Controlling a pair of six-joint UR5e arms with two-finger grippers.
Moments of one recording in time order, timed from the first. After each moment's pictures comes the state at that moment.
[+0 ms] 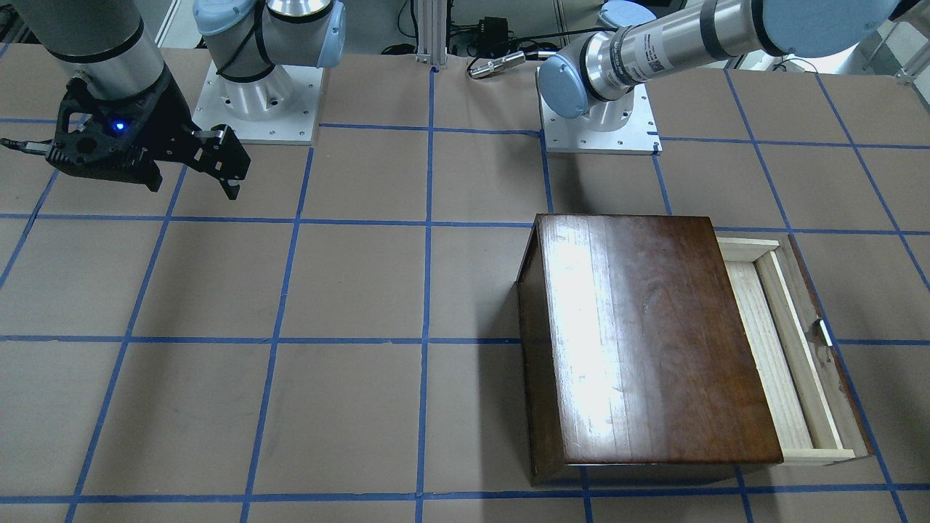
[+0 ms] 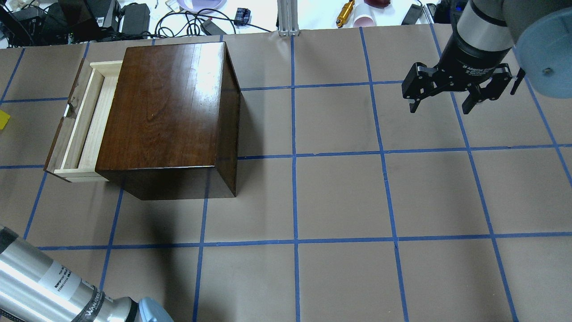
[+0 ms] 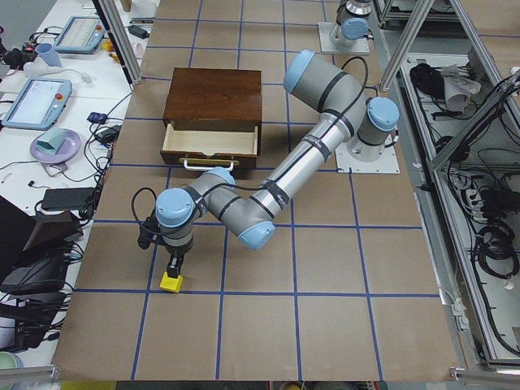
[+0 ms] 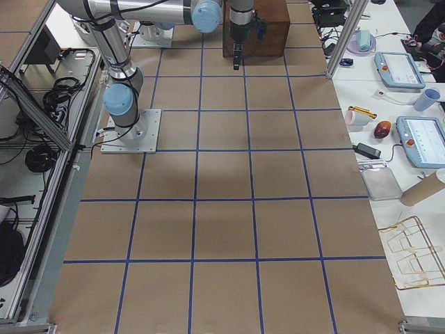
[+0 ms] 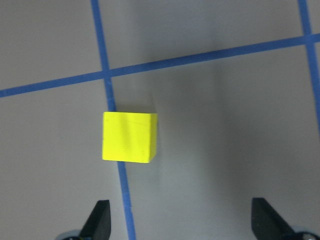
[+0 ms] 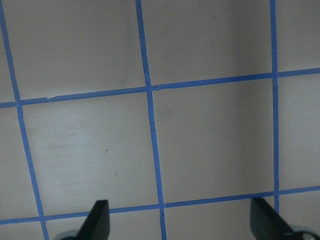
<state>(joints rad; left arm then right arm) -0.73 -2.40 -0.96 -1.18 1.53 0.94 1.52 -1.59 1.63 -1.60 -1.59 0.04</state>
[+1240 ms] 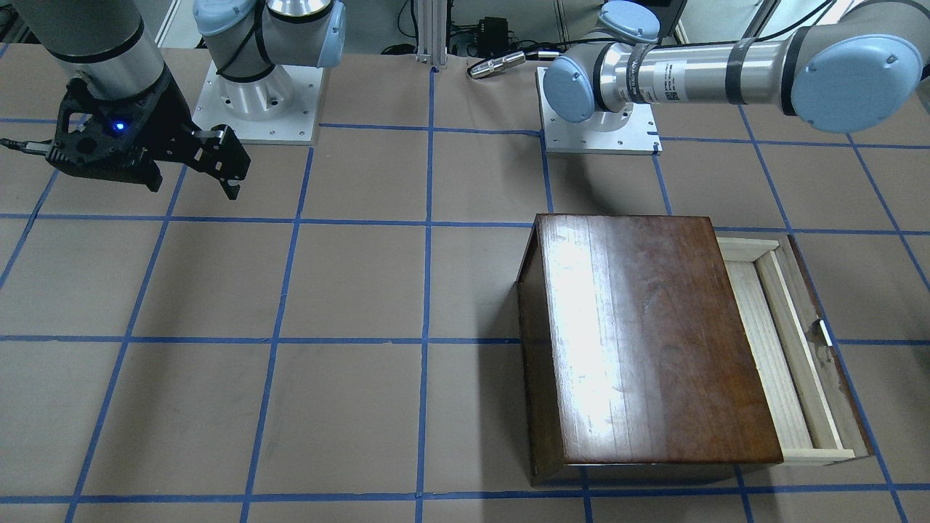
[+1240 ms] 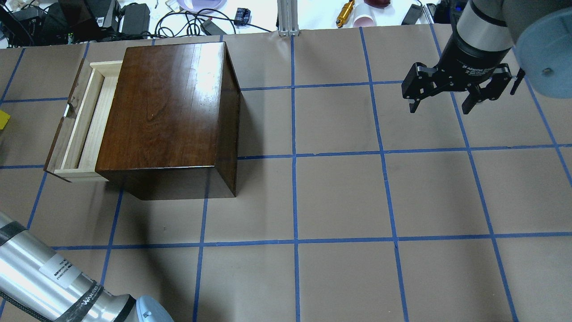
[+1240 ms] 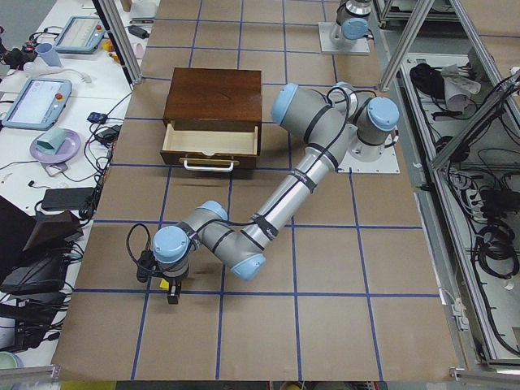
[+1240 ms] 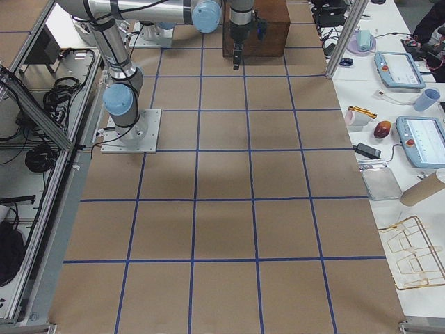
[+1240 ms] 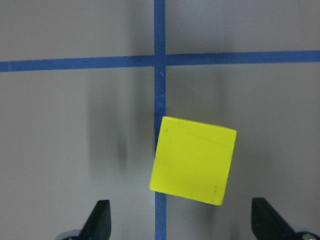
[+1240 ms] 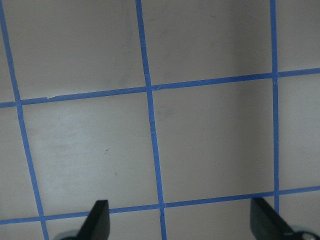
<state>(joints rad) -0.72 -2.58 -0.81 -1.14 1.52 0.83 1.52 -1.59 1.63 -1.60 -1.59 0.04</state>
